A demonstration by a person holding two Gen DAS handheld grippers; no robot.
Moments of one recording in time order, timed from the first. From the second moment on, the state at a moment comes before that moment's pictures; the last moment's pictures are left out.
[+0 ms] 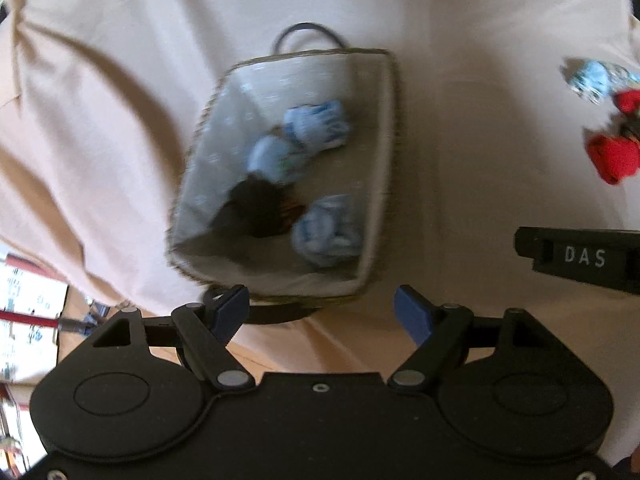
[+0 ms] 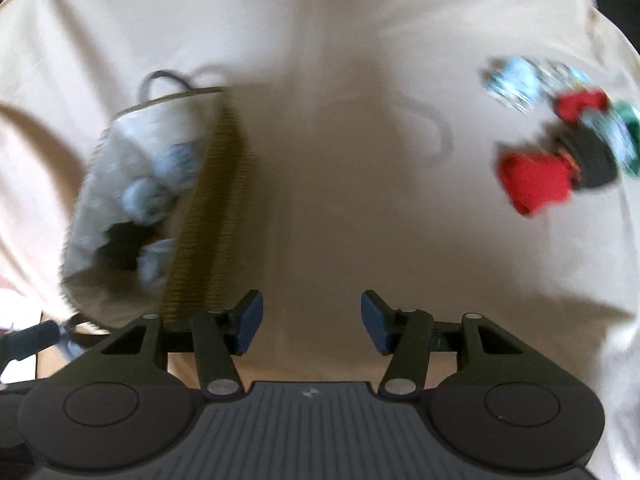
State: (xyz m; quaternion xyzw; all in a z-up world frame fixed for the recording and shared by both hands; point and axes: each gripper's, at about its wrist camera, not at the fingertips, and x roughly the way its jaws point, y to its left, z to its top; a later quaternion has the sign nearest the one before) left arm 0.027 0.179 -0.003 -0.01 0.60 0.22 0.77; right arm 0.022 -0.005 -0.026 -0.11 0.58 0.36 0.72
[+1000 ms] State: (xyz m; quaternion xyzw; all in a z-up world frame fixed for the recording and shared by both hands) left arm 0.166 0.021 -0.088 0.10 0.59 0.06 0.80; right arm 0.136 -0.159 -0.123 -0.06 0.60 0.13 0.79
